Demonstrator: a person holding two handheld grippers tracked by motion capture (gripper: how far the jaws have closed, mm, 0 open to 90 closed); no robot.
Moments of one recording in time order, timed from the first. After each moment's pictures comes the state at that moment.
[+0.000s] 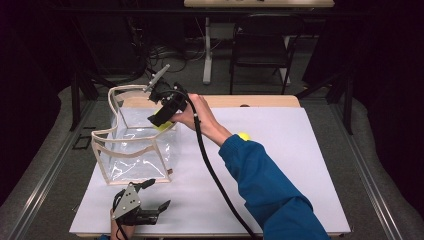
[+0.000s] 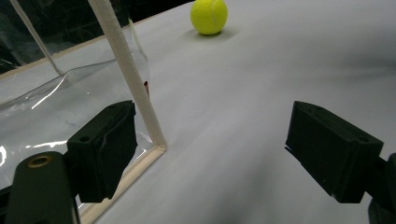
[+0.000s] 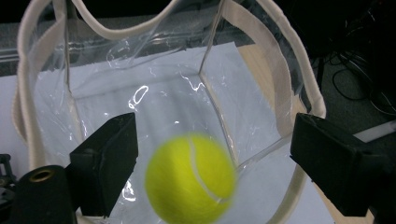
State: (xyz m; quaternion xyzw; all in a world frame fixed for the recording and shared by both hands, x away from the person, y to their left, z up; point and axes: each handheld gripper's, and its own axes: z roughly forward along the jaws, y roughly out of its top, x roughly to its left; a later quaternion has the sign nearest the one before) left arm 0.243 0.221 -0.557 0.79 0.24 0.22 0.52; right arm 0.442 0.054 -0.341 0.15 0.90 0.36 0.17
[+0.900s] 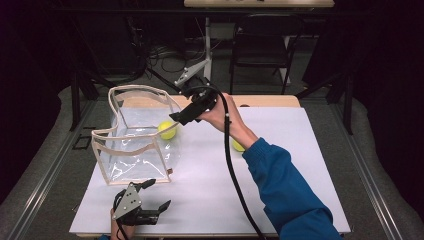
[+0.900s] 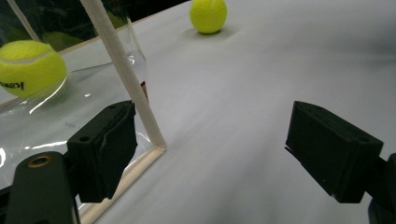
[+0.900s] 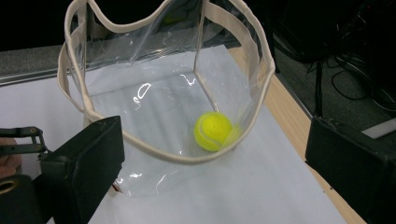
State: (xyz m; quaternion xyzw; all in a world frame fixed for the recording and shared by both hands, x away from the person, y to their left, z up) left arm 0.243 0.220 -0.557 0.79 0.24 0.23 0.51; right arm 0.429 -0.020 -0.324 0.18 0.88 0.41 0.15
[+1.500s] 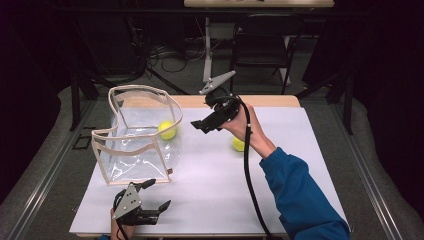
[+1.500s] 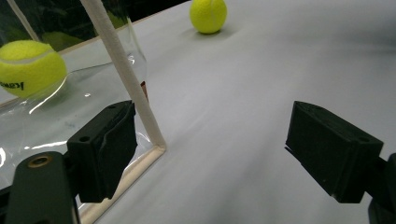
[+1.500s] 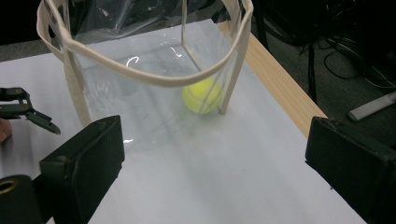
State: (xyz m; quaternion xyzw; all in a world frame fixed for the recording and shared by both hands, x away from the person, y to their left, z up) left arm 0.243 0.220 -0.557 0.79 0.24 0.22 0.51; right arm 0.419 -0.072 -0.347 0.21 0.88 0.40 0.15
